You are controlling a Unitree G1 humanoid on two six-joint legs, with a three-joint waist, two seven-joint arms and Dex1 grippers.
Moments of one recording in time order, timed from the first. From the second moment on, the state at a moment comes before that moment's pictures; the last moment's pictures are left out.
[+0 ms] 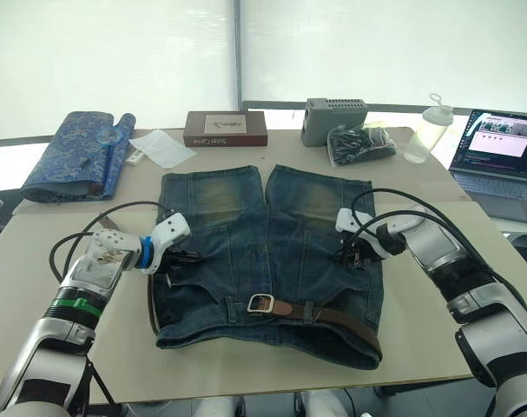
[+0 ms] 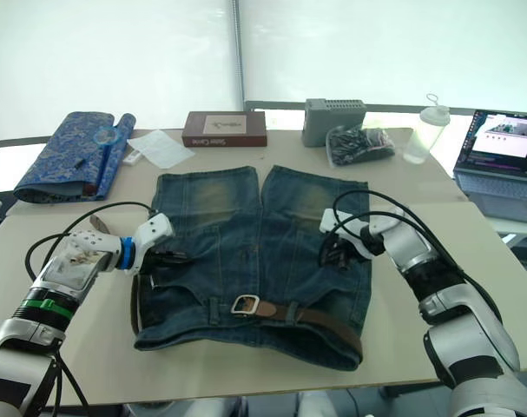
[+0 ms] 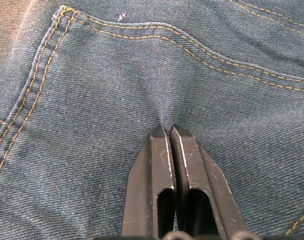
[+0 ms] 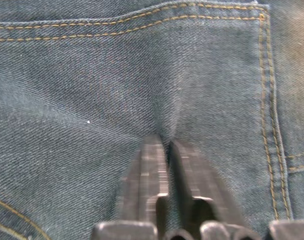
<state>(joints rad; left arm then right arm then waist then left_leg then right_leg) -0.60 0.73 -0.22 0.43 -0.14 0.36 -1.15 -0.85 -0.68 0.43 0.54 -0.10 0.37 1.21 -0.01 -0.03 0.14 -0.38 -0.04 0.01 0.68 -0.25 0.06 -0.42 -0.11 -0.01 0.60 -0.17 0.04</state>
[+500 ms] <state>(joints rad) -0.80 0.61 -0.21 0.76 -0.04 0.18 -1.03 -1.05 -0.52 0.41 0.96 -0.22 0.16 0.91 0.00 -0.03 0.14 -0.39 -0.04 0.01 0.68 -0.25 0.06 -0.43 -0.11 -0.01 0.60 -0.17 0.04</state>
